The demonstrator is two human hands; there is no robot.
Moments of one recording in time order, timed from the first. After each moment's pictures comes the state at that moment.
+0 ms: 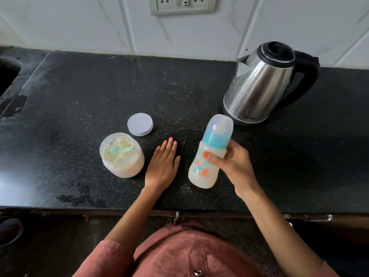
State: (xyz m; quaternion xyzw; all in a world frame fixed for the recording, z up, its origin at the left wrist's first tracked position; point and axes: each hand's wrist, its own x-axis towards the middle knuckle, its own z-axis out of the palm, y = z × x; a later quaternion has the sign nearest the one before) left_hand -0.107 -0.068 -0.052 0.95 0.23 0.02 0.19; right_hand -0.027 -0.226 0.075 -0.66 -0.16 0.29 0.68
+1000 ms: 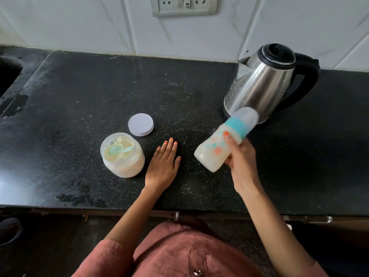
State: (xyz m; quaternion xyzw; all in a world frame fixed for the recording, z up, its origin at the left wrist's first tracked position) left_hand -0.107 -0.069 -0.053 0.96 0.23 0.02 0.18; right_hand -0.018 -0.222 0.073 -0.59 -0.05 0.26 0.76
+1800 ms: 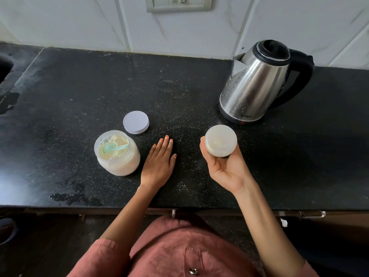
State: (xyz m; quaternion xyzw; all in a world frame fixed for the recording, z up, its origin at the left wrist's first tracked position) left_hand -0.106 -0.069 -0.054 0.96 0.23 0.03 0.18; right_hand -0.013 -0.223 0.060 -0.20 0.24 0.49 0.81
